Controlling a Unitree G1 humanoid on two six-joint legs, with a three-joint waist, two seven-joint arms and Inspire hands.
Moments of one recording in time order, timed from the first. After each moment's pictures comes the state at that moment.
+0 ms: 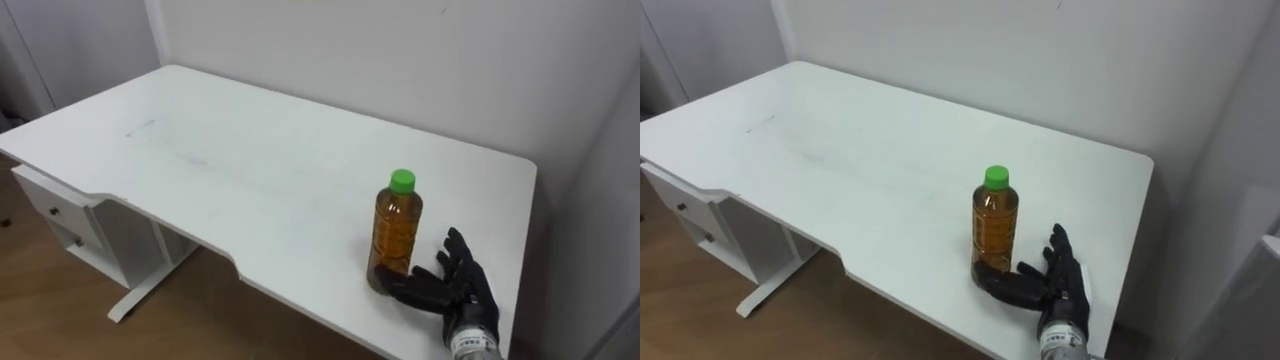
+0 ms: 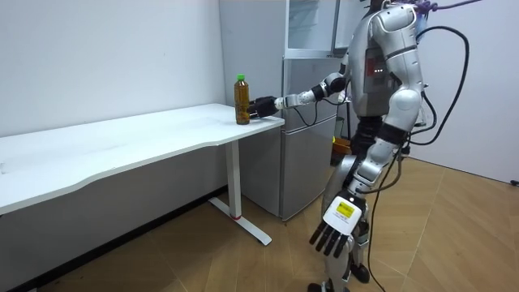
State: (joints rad) left arm 0.22 0.25 -0.18 0.90 0.16 -0.03 0.20; right arm -0.51 -0.20 0.30 0.78 0.62 -0.30 -0.36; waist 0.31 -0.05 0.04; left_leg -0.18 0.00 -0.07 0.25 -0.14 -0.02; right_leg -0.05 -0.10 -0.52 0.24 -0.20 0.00
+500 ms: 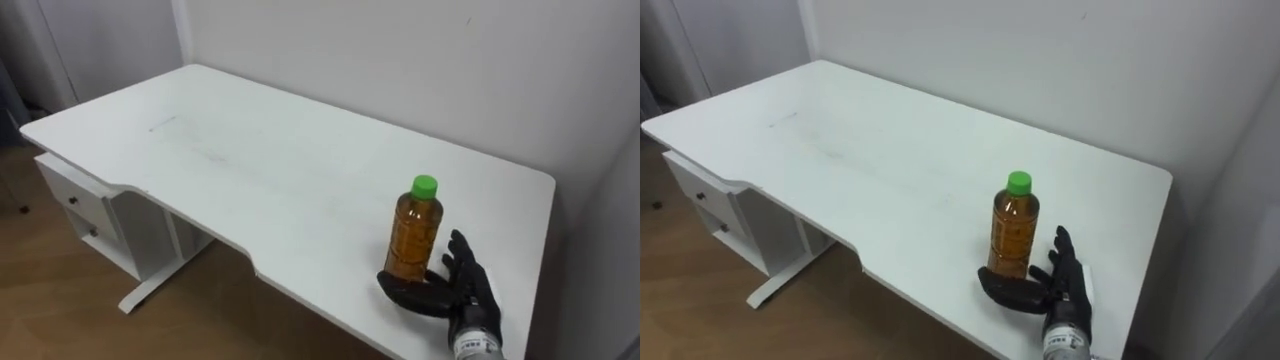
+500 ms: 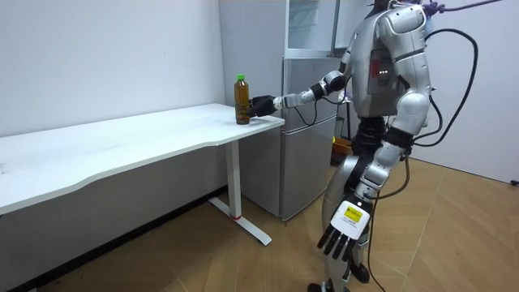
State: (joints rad) left arm 0.22 0.25 -0.18 0.91 0.17 -0.02 0.18; right arm -0.51 -0.20 0.34 0.78 0.49 -0.27 -0.40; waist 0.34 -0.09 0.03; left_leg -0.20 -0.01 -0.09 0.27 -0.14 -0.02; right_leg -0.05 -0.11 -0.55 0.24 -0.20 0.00
